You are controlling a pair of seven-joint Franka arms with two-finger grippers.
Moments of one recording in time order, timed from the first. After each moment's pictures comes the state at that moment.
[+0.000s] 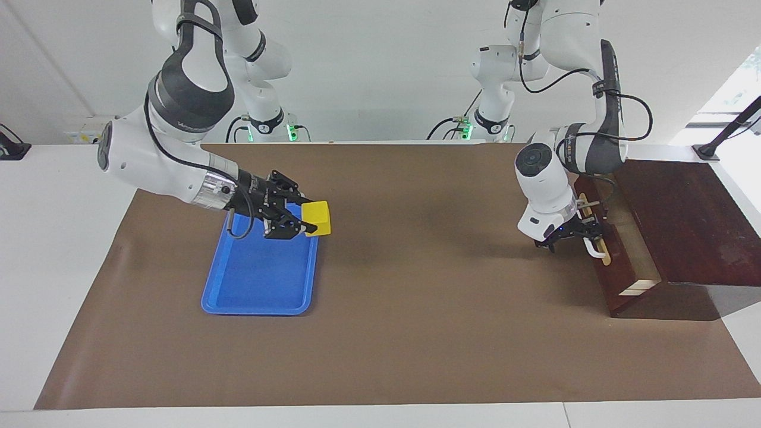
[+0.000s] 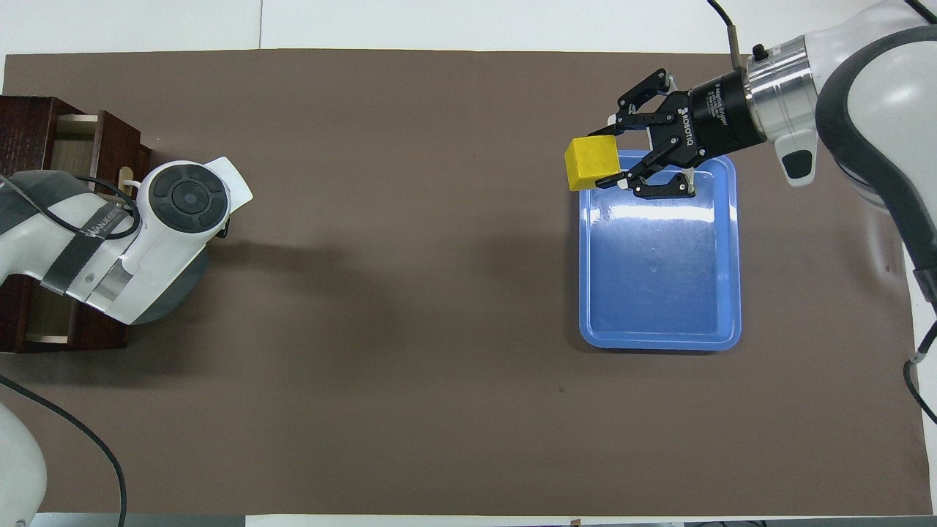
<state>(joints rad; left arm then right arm) -0.11 0.21 -0.11 -2.00 0.74 2.13 -0.41 0.01 0.35 0.09 -1.44 0.80 1.70 1.43</state>
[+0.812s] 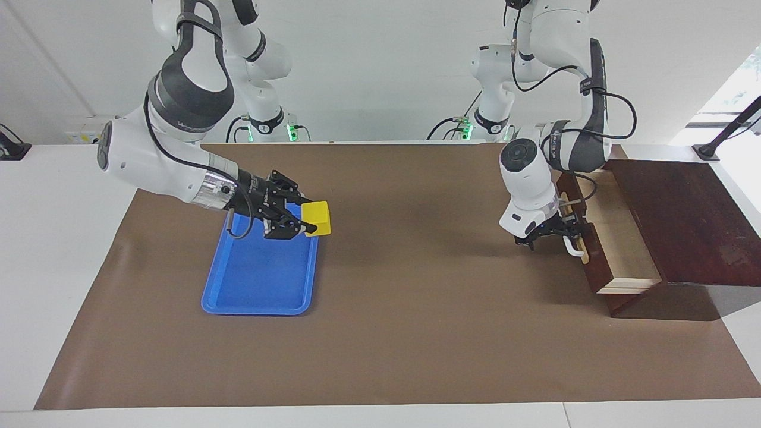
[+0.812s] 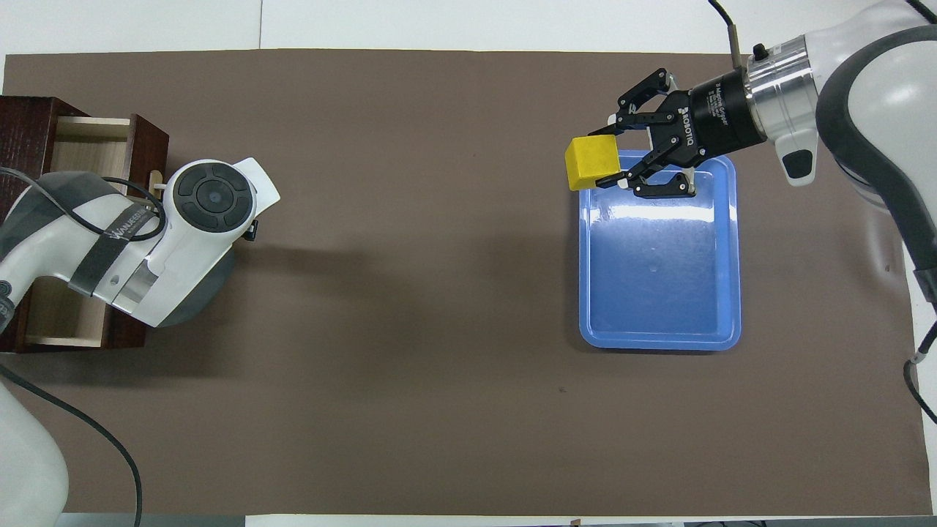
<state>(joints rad) -0.17 0.21 -0.11 -1.99 0.66 2.10 -0.41 0.01 0.35 0.09 -1.44 0.80 1.70 1.43</state>
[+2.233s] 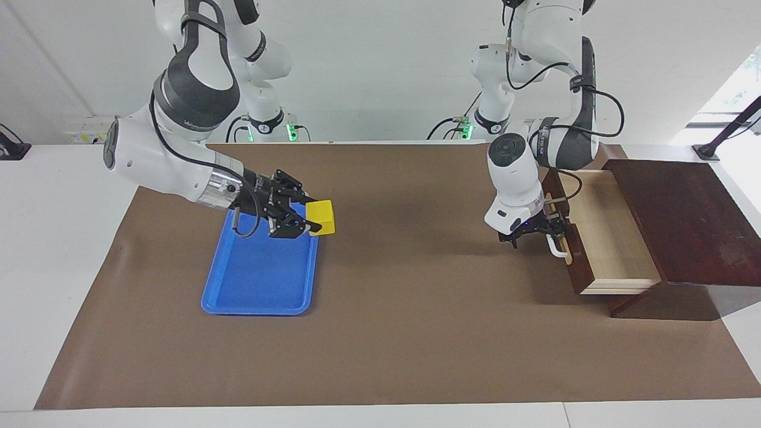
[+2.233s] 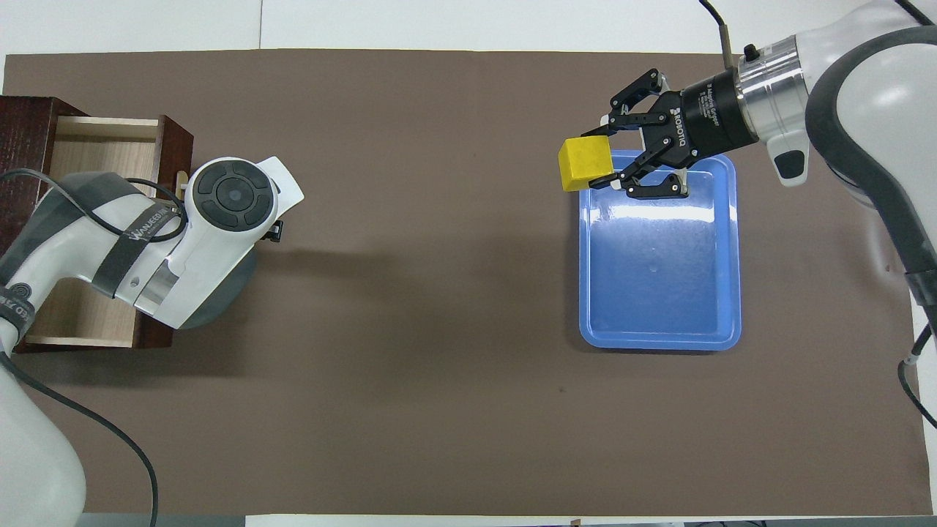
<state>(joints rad) -0.22 0.21 -0.11 -1.97 0.58 2.08 -0.42 0.02 0.35 0.09 -1.44 0.80 1.71 1.43</state>
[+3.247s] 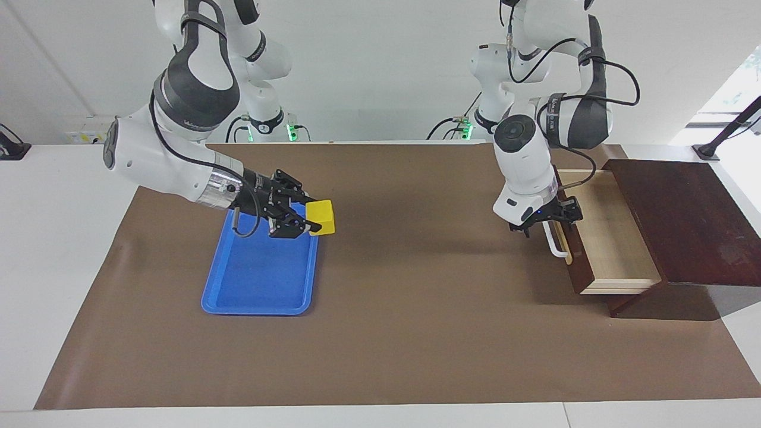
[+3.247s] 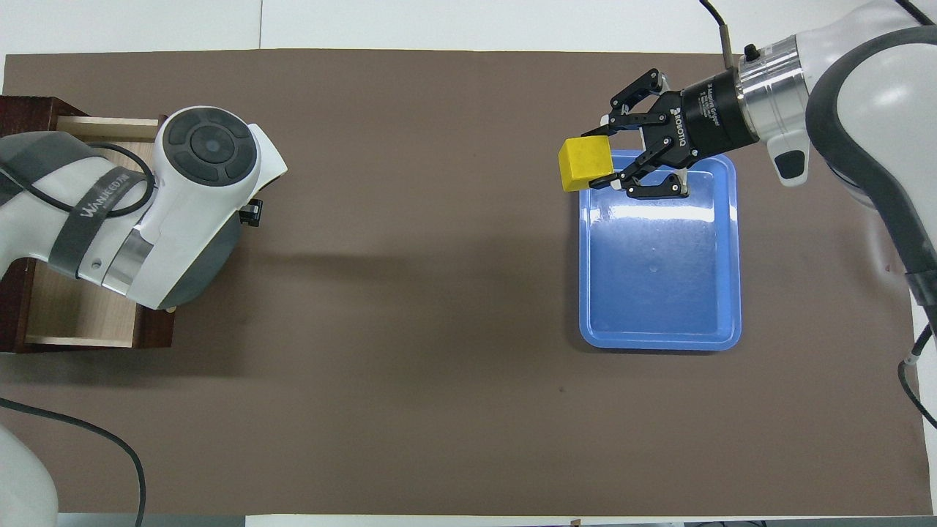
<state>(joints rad) -0.24 0.20 -0.12 -1.75 0.52 1.82 -0.34 0.02 0.35 0.09 -1.44 0.80 1.71 1.43</state>
